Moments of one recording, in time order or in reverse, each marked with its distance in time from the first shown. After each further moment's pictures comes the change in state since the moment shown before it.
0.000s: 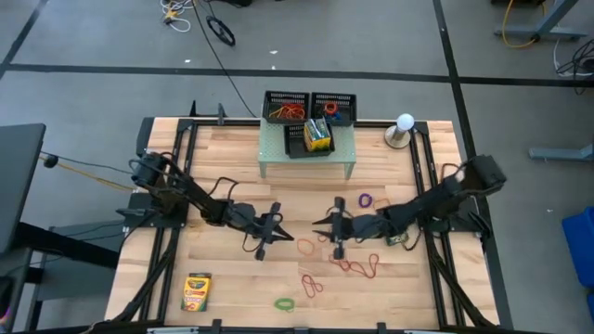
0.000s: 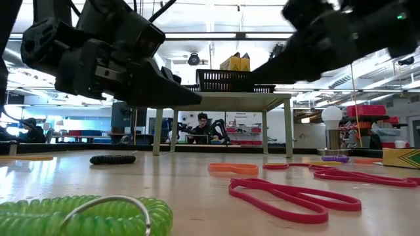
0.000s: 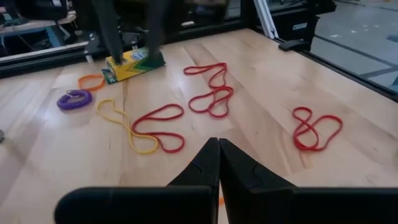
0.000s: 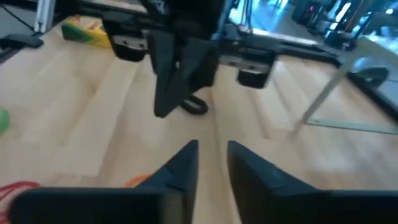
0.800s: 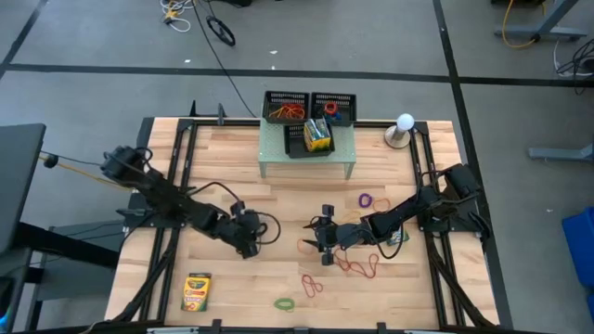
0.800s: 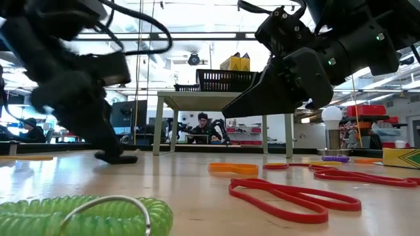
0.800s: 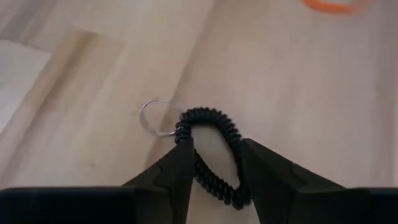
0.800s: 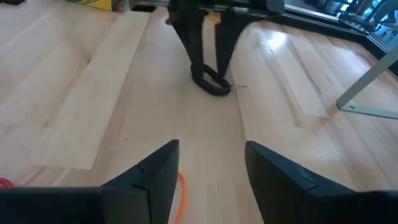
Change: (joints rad) left arm -0.180 -0.262 0.060 -1.100 -0.463 -0.792; right arm 0.003 0.231 0.132 0.007 -0.005 0.007
